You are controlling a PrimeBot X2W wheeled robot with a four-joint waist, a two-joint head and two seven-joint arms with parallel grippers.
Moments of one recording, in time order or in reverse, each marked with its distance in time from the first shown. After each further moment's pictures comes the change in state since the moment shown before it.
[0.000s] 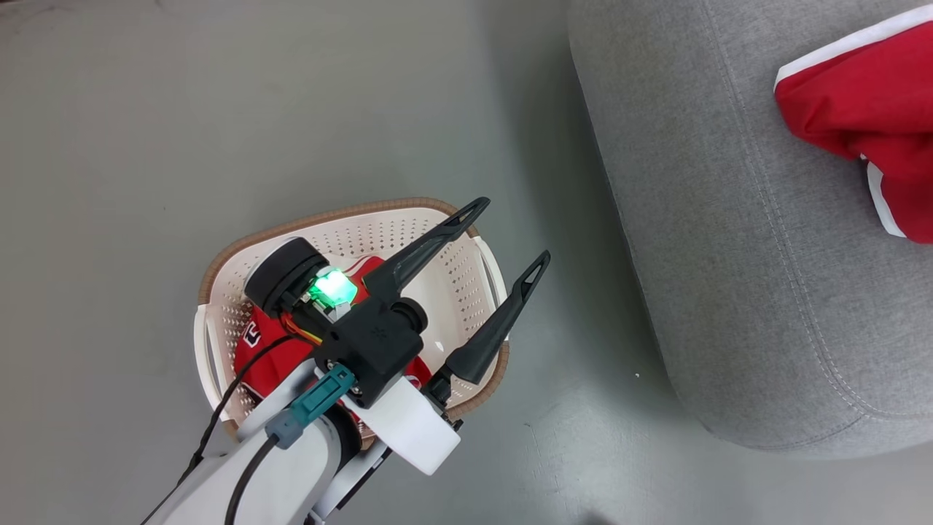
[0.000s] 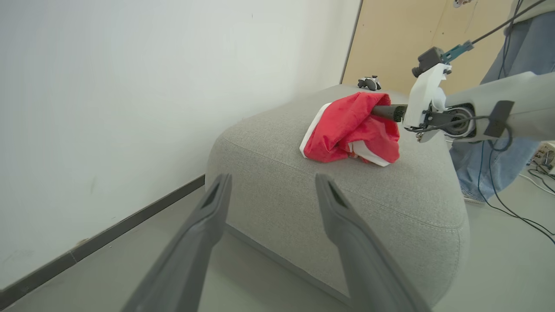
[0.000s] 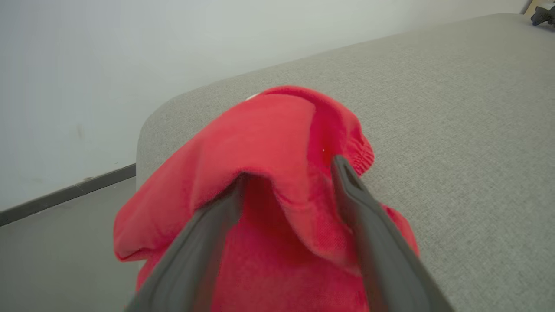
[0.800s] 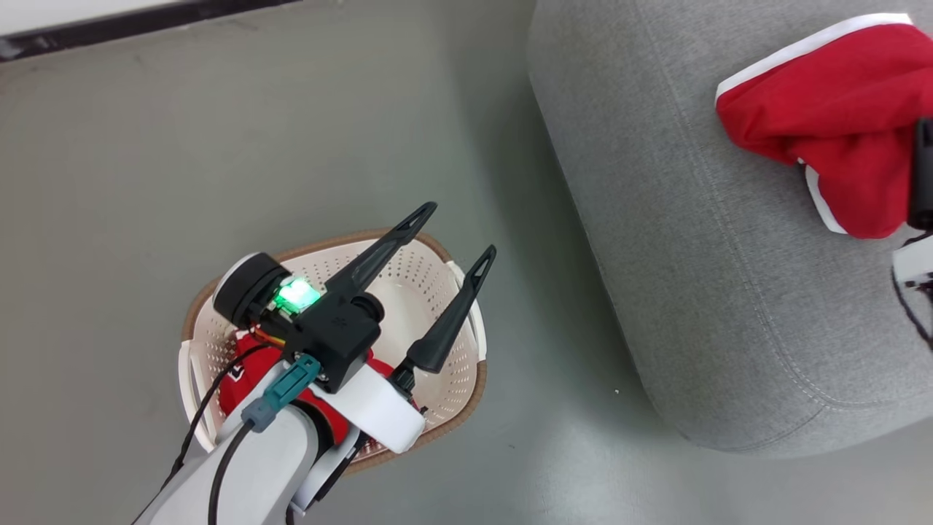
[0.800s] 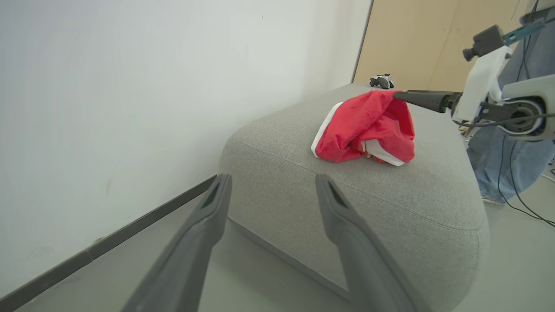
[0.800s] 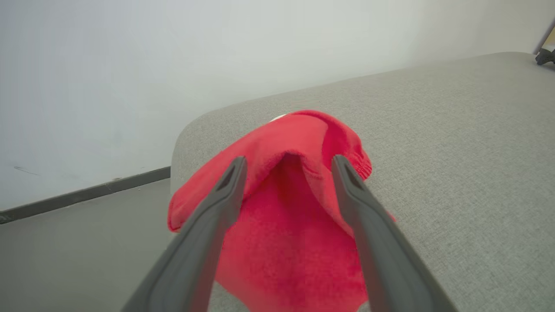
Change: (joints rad) left arm 0.029 0.012 0.038 0.119 -0.010 0.016 -0.079; right arm 0.159 0.040 -0.034 -0.231 -0.088 0.000 -0.004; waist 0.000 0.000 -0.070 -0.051
